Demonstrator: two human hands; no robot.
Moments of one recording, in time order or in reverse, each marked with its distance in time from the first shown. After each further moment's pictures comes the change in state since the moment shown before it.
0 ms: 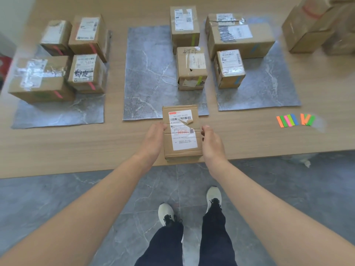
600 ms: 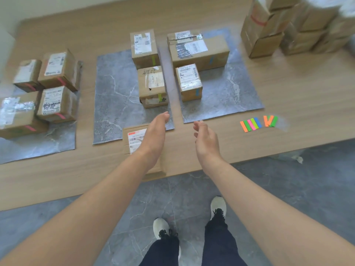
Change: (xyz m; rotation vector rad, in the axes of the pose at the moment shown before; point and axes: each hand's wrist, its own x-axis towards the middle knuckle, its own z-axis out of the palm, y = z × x) left_hand -0.008 0.077 0.135 -0.018 -0.049 0.172; right_hand 0.035 -0.033 -0.109 0.161 0.039 -0.117
